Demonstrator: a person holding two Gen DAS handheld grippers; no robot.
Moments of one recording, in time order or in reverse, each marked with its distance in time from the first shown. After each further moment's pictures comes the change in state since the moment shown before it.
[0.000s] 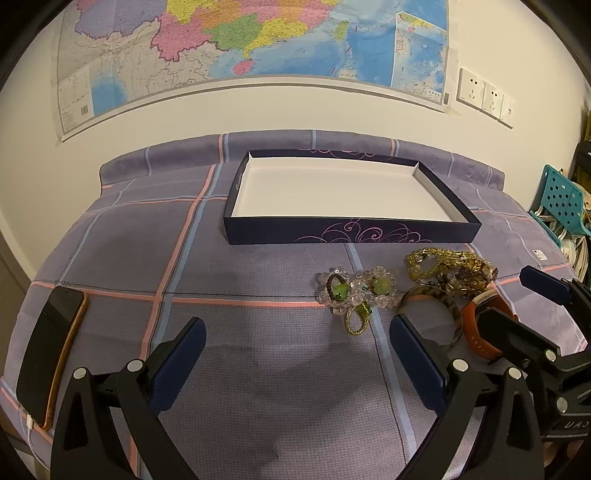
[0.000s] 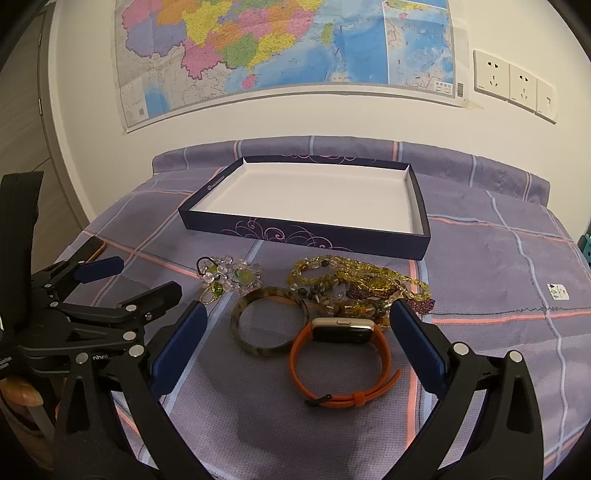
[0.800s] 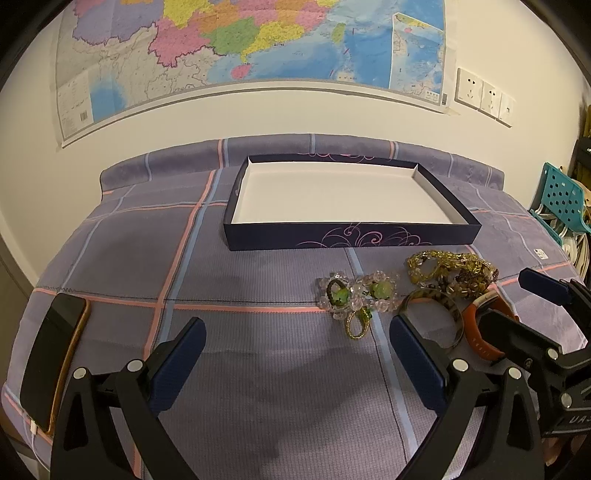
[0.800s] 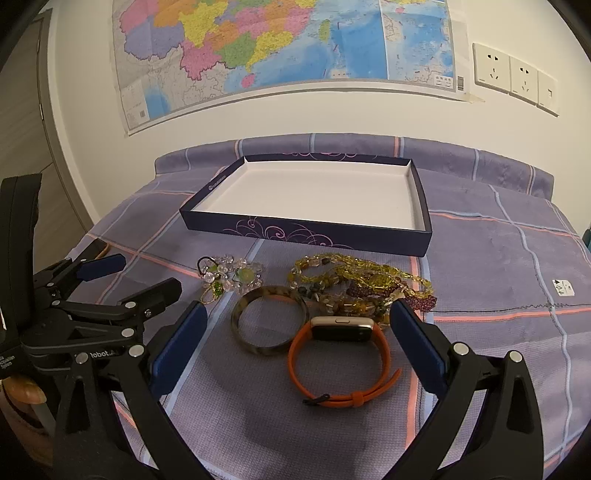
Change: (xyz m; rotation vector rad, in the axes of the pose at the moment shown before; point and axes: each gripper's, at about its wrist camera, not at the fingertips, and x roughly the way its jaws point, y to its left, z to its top) left arm 0.001 -0.001 0.003 0.014 -0.011 0.007; right arm 0.000 -0.005 0.001 0.021 0.011 0.024
